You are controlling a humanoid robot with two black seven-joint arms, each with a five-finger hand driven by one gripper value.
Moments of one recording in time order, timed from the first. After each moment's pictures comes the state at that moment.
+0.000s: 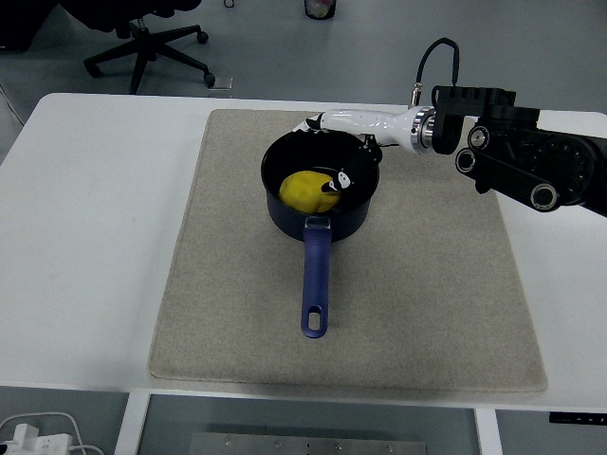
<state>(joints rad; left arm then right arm) 0.00 0.00 0.01 -0.12 0.05 0.03 -0.02 1.37 -0.18 -0.08 0.81 -0.99 0.19 0.28</state>
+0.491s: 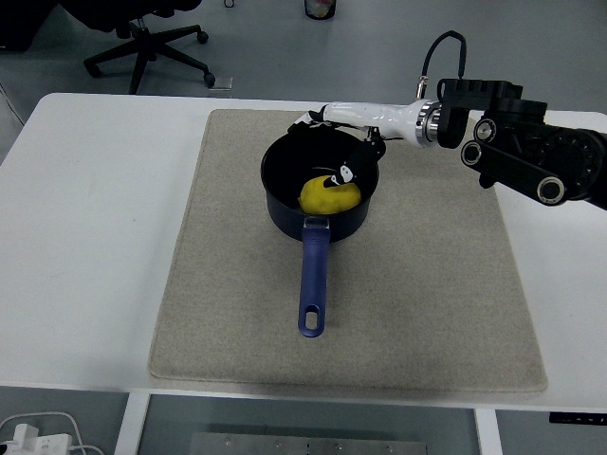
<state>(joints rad) 0.00 0.00 0.01 -0.12 0.05 0.03 -0.02 1.38 -0.20 -0.05 0.81 -0.94 0.20 0.29</state>
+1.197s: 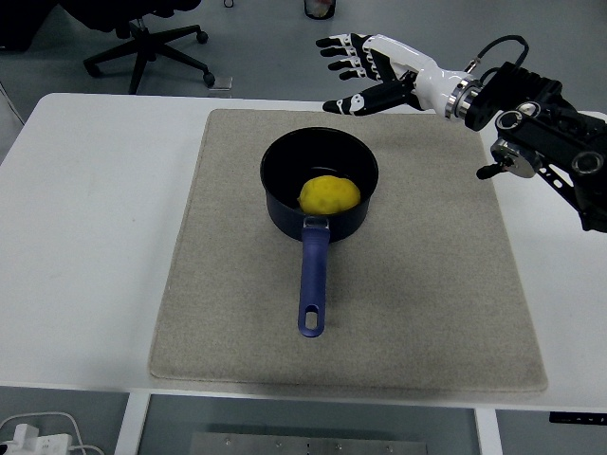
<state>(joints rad) 0.00 0.00 0.01 -0.12 0.05 0.03 -0.02 1.25 -0.23 0.19 0.76 -0.53 0.15 0.28</state>
